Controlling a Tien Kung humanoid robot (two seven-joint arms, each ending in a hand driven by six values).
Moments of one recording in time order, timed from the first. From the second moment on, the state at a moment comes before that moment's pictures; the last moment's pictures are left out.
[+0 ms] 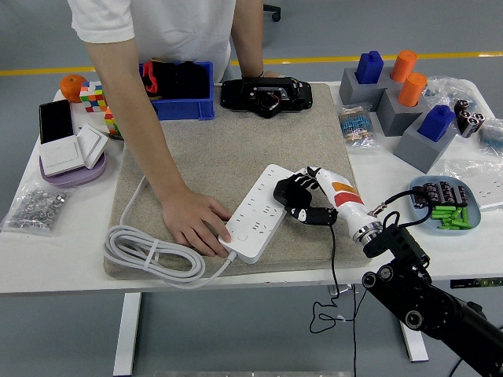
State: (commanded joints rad) left arm -0.14 0.05 -1.43 -0.18 1.78 -0.15 0.33; right arm 0.46 -0.02 0.78 0.85 -1.71 -0.43 0.24
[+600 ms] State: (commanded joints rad) left arm -0.14 0.05 -1.43 -0.18 1.78 -0.15 0.33; right arm 0.45 -0.02 0.79 0.88 -1.70 -0.42 0.24
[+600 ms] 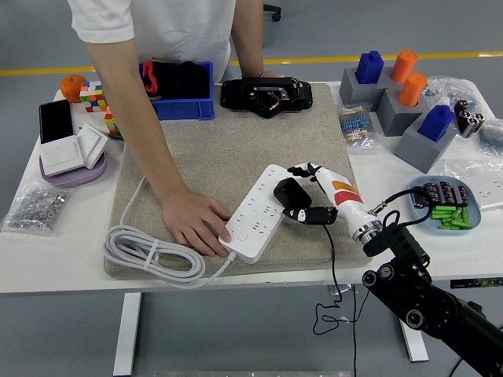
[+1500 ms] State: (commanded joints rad) left arm -0.14 0.06 -1.43 -0.18 1.79 -0.15 0.33; right arm 0.27 -0.15 0.84 1.16 -1.70 -0.34 0.28
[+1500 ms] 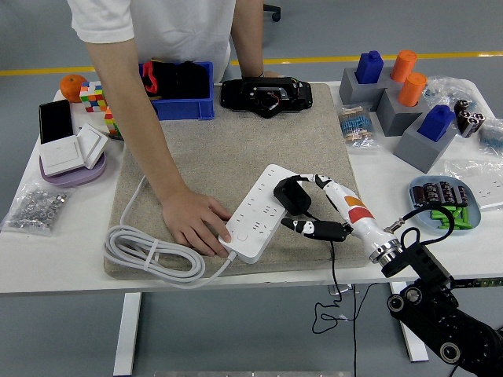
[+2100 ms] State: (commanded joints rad) left arm -0.14 0.05 -1.43 -0.18 1.79 -0.15 0.33; right arm 0.29 -0.12 0.81 1.11 -1.70 -0.34 0.28
